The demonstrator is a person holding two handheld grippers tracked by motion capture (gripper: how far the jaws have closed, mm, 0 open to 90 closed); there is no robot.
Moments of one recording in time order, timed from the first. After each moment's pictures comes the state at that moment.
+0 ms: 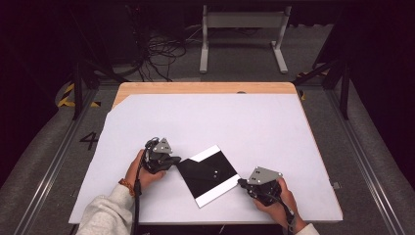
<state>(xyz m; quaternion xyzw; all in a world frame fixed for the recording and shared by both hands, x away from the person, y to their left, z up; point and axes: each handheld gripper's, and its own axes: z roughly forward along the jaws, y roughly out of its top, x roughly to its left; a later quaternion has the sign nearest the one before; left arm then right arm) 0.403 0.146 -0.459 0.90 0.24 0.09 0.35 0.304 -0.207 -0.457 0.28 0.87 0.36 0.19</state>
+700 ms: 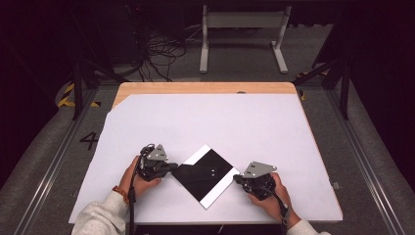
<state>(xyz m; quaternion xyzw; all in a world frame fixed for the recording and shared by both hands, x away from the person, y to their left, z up) 0.381 0.160 -0.460 0.90 0.23 0.07 0.36 0.320 -0.196 -0.459 0.29 0.87 0.37 0.17</state>
